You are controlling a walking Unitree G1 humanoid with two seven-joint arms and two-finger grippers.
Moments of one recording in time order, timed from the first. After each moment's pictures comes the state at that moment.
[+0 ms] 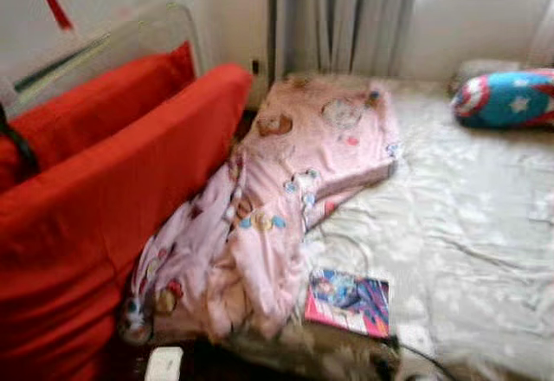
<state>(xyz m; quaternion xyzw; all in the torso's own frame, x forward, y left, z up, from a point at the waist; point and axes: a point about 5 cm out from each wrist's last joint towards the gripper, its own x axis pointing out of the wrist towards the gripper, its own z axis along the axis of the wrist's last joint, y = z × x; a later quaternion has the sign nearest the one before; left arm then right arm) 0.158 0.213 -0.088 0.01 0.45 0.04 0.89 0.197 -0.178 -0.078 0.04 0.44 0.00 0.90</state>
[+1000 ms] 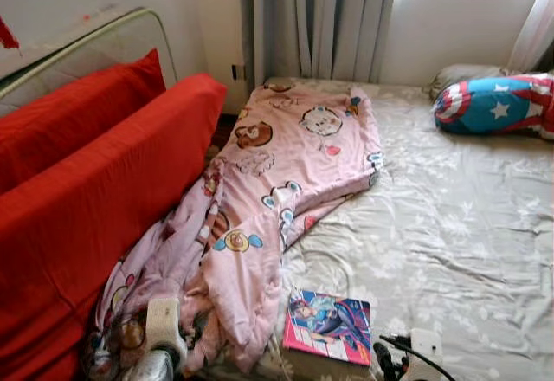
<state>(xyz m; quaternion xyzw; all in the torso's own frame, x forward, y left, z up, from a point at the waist) 0.249 0.204 -0.018 -0.04 0.17 0.00 0.98 0.181 -0.195 -0.074 0.08 0.33 -0.05 0.94</state>
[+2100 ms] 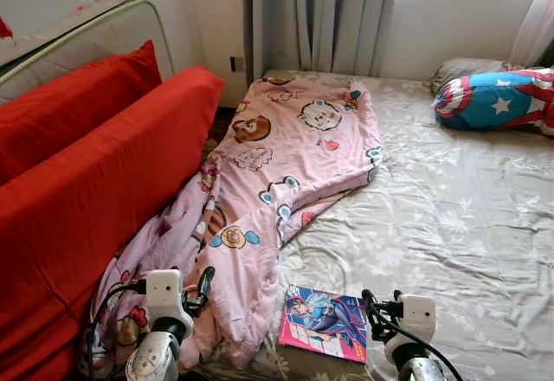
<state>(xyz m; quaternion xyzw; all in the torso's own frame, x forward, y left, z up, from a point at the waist) 0.252 0.190 0.016 -0.03 0.08 -0.01 1.00 0.220 -0.172 -0.034 0.07 0.18 0.00 0.98</state>
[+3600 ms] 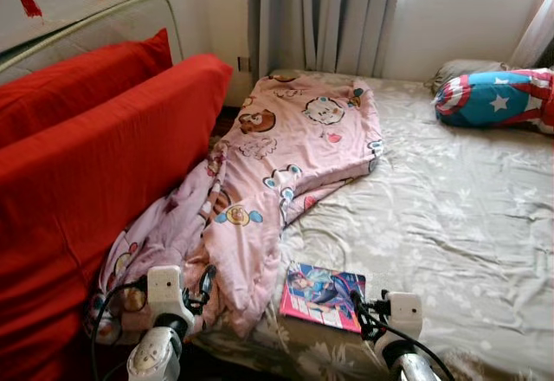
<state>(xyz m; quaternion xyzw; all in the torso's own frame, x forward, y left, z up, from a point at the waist) 0.251 0.188 0.014 -0.05 0.09 -0.01 0.99 0.224 -0.159 -0.034 0.07 0.18 0.03 0.98</state>
